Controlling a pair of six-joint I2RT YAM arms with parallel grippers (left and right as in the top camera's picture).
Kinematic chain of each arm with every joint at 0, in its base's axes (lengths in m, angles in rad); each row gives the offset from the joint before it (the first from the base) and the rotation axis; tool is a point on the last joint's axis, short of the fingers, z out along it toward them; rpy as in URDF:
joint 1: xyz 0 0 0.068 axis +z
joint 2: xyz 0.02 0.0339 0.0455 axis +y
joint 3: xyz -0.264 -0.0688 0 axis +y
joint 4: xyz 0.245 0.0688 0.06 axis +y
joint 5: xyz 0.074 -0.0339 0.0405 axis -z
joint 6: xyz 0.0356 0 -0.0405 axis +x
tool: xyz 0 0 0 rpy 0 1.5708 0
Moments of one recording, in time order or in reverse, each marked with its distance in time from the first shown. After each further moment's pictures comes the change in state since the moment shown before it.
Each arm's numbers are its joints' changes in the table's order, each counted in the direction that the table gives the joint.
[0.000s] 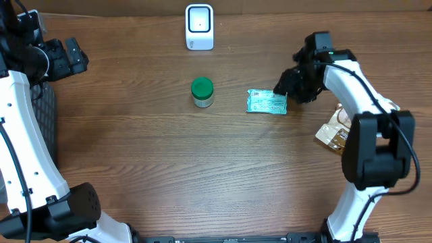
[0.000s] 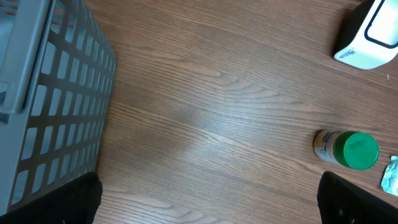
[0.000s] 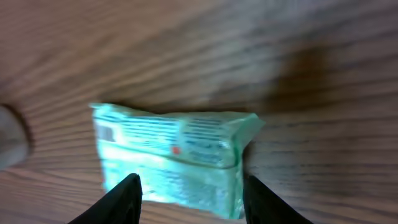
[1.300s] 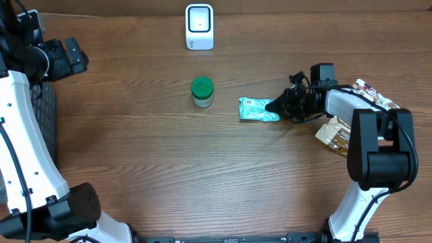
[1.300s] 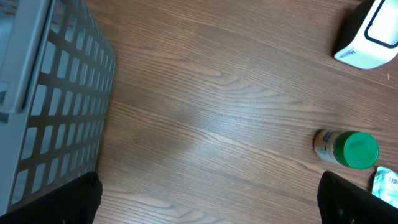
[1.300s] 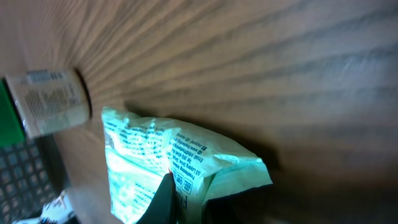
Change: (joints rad) left arm 0.000 0.000 0.000 0.001 0.000 0.000; right arm -0.061 -0.026 0.360 -0.406 -0.431 0.053
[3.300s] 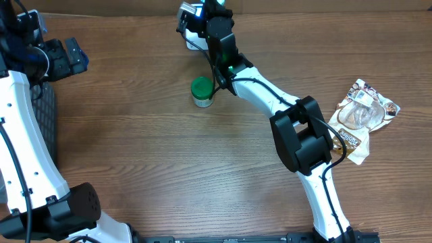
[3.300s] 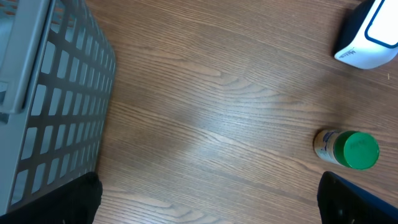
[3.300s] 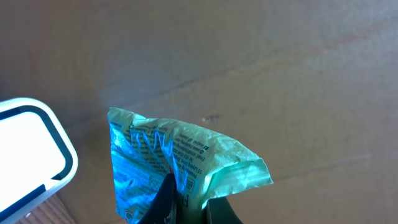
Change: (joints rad) left arm 0.000 0.000 0.000 0.000 0.000 0.000; right arm 0.531 0.373 -0.712 -0.952 1.123 -1.518
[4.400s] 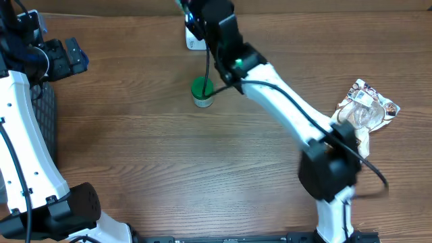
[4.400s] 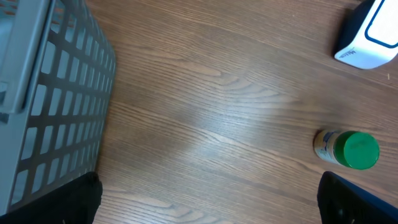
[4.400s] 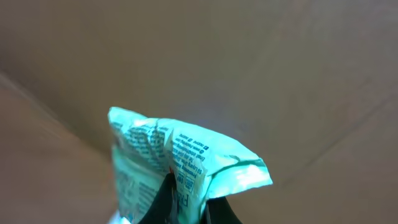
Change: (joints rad) left arm 0.000 0.000 0.000 0.000 0.000 0.000; right arm 0.060 -0.316 0.003 0.492 -0.146 0.903
